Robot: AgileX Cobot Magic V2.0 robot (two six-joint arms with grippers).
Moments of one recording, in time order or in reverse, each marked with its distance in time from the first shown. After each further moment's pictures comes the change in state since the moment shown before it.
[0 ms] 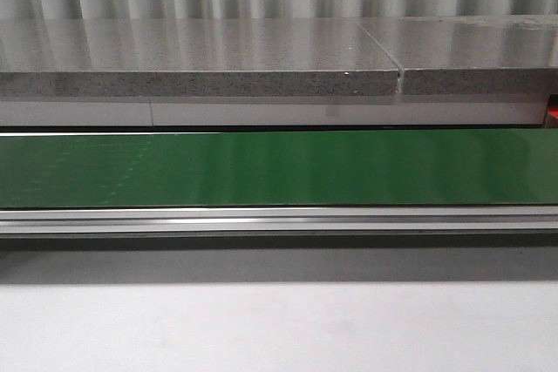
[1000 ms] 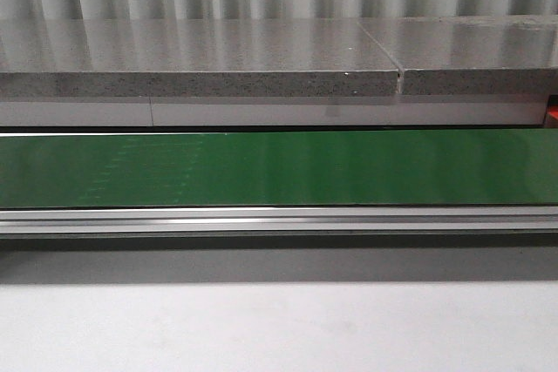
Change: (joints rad) left arm 0.000 0.000 0.000 0.000 -0.002 0.000; right arm 0.248 -0.692 0.533 -0.084 -0.090 0.000
